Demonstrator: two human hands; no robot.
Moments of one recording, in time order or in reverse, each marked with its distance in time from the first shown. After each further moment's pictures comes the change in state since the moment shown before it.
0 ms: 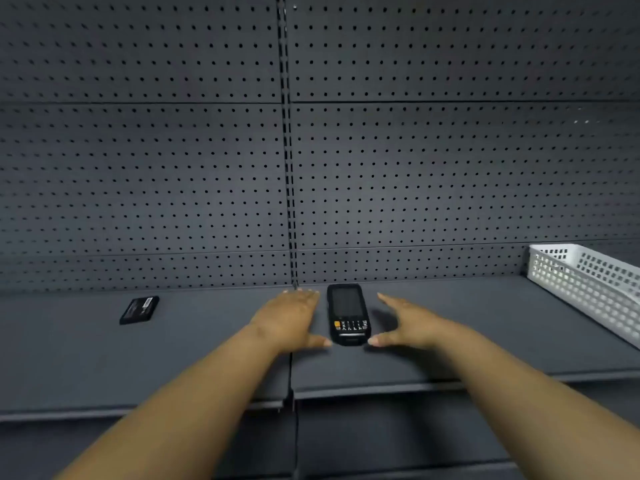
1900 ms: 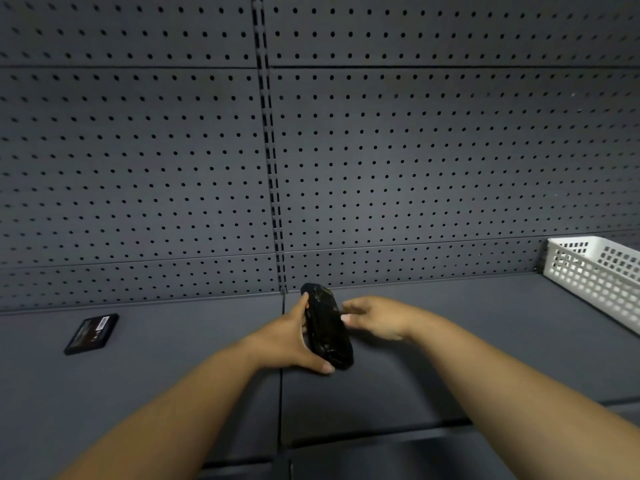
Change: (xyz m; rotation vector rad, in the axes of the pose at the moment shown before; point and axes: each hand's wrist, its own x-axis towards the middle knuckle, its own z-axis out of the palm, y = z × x) left_hand 0.072 -0.042 0.047 -0.861 -0.218 0.021; right_hand 0.079 -0.027 0.003 0.173 -0.161 -0.032
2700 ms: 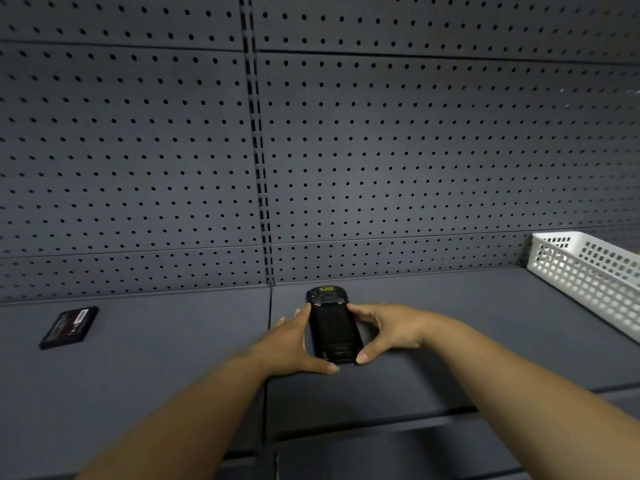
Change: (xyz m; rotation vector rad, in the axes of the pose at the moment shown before) left_hand 0.015 -0.007 0.032 0.252 0.061 -0.057; right_hand -0.004 0.052 -0.005 0.045 -0.159 -0.050
